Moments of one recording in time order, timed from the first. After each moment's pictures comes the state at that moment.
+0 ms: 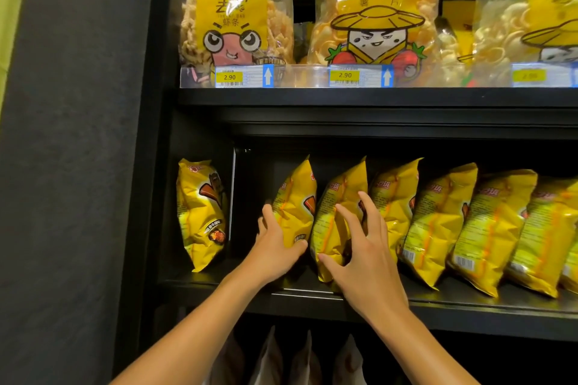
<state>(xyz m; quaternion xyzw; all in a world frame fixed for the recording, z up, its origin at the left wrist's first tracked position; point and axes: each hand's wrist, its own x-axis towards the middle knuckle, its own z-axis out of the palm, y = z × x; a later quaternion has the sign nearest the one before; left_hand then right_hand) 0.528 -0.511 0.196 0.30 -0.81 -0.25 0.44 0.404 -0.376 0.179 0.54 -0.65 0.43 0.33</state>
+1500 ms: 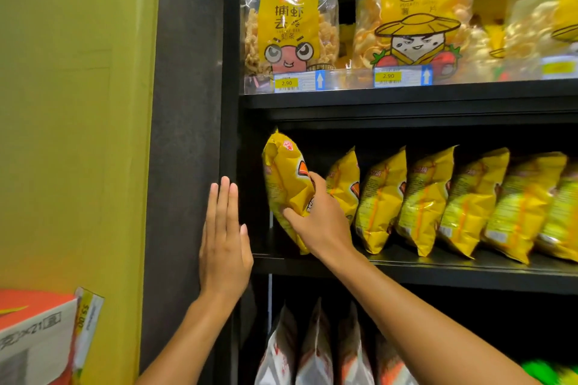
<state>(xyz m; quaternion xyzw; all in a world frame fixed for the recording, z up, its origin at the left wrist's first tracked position) 0.701 -0.508 0.149 0.28 -0.69 0.16 0.64 0.547 -0.427 0.212 0.57 -0.59 0.54 0.16</state>
